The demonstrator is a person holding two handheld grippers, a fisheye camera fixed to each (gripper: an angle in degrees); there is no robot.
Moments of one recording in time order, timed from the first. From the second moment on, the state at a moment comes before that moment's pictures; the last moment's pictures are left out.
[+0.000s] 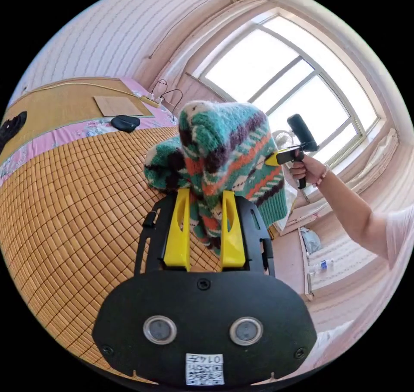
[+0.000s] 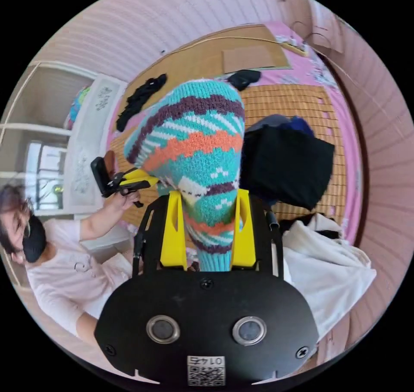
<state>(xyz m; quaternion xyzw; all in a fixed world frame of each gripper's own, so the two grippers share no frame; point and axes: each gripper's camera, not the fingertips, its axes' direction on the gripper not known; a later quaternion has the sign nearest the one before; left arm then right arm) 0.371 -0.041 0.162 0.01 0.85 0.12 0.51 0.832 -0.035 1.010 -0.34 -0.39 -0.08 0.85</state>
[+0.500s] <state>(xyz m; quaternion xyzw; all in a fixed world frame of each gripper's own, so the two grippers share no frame) 0.466 -0.021 -0.053 0.02 0.60 0.33 0.73 0.902 0.003 1.024 -0.25 -0.09 0.06 0.96</state>
